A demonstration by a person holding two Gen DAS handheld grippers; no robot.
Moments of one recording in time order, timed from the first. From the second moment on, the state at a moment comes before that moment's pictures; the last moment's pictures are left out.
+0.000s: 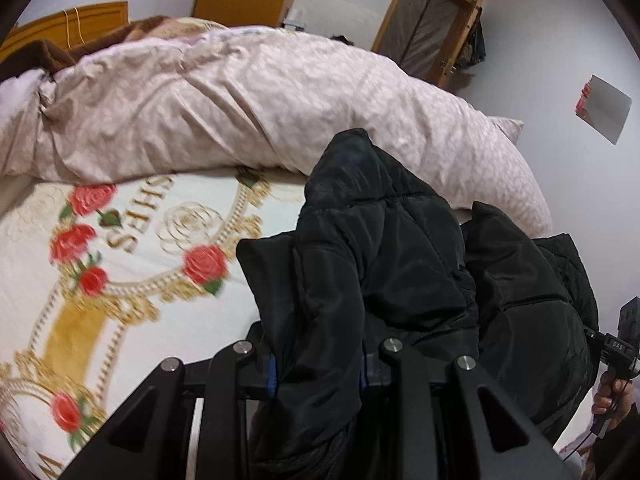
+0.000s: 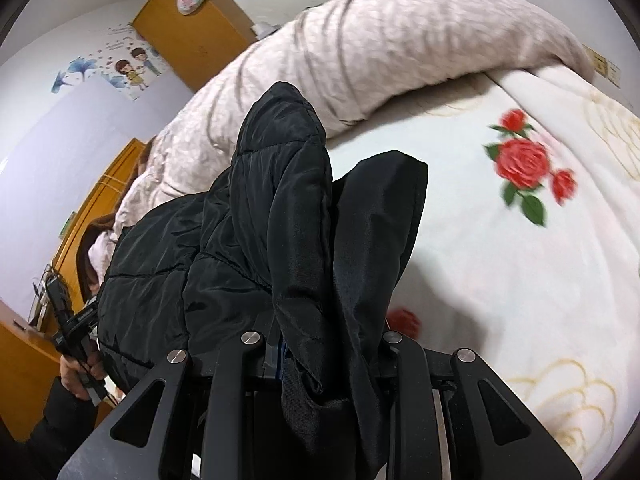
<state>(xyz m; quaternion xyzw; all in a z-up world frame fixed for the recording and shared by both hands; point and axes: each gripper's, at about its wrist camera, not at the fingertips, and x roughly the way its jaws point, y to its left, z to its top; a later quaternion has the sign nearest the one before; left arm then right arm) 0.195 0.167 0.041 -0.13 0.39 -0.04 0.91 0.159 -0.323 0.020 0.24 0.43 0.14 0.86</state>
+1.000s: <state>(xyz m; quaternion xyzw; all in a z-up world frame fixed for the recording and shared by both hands) 0.289 0.337 -0.048 -0.12 0.42 0.12 0.89 0.287 -0.193 -0.076 0.20 0.51 0.12 0.83</state>
